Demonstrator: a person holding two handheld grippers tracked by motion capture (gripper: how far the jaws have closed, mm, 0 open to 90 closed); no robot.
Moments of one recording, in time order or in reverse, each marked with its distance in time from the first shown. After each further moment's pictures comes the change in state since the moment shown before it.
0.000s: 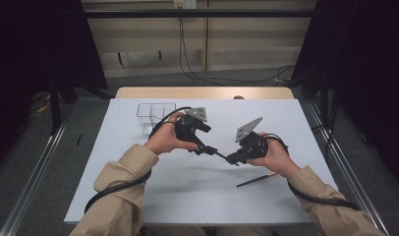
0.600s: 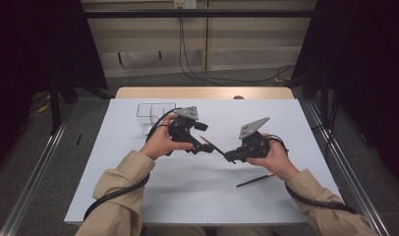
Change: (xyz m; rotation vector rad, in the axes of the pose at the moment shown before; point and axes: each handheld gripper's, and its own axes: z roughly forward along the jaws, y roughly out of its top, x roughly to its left) left arm 0.001 -0.015 -0.009 -0.150 0.001 -0.063; right arm 0.001 -0.005 -0.003 -0.154 -0.008 0.061
